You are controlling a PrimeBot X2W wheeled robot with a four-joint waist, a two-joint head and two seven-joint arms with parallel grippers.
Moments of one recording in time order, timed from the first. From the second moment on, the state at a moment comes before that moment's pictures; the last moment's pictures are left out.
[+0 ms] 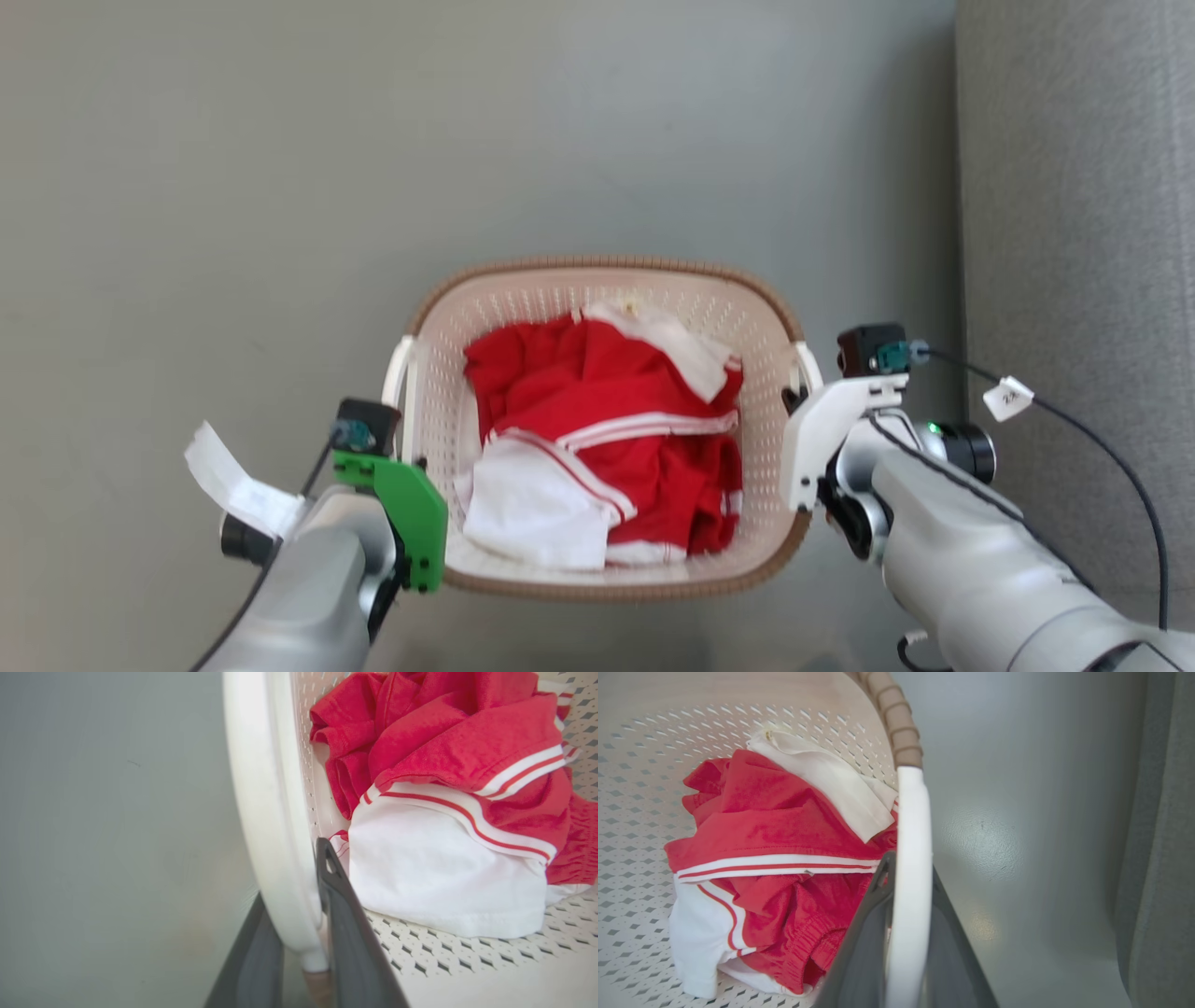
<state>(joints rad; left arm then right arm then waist) -0.62 0.01 -0.69 1.15 -0.55 -0.07 -0.06 -0.65 -0.04 0.84 1.10 0.79 -0.08 -0.07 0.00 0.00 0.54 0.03</state>
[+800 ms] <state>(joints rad) -0.43 0.01 -0.76 1.14 -0.65 -0.04 0.02 -0.46 -0.05 0.93 1.07 0.90 -0.08 0.00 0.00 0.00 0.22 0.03</state>
